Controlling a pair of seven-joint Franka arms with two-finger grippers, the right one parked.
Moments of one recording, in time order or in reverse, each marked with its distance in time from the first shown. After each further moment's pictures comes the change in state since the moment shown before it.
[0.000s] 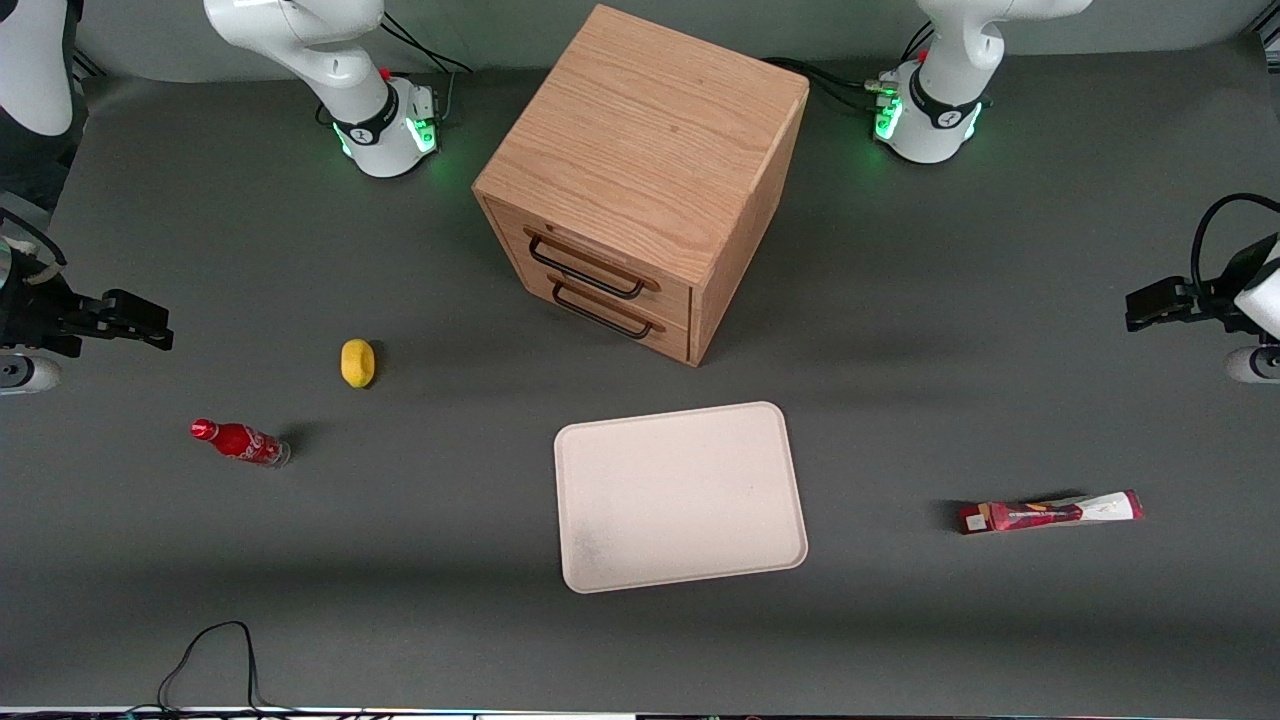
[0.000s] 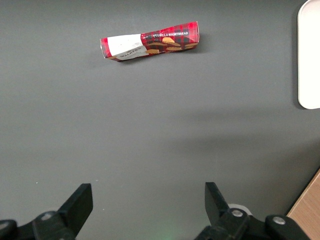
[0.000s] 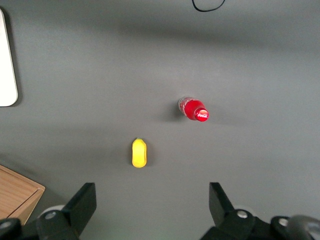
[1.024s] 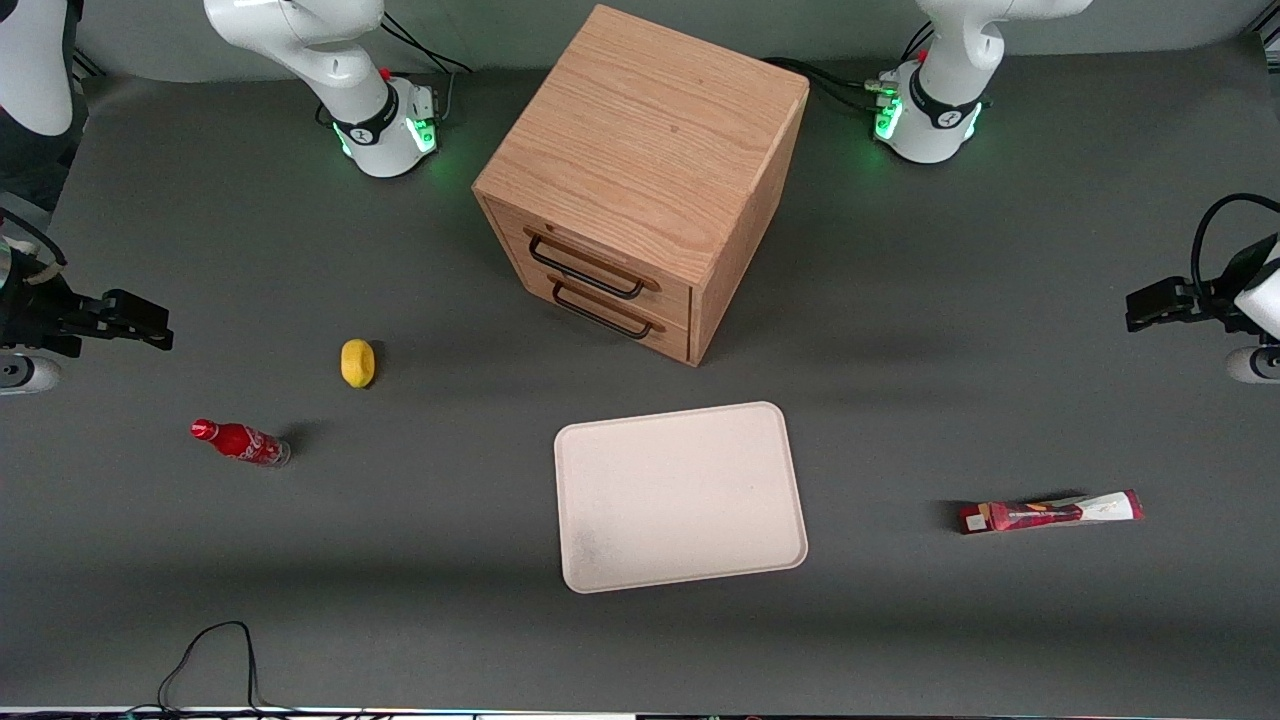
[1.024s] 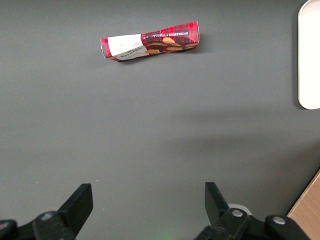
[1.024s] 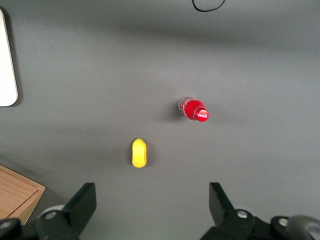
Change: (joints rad) arm 0.000 0.001 0.000 0.001 0.001 0.000 0.000
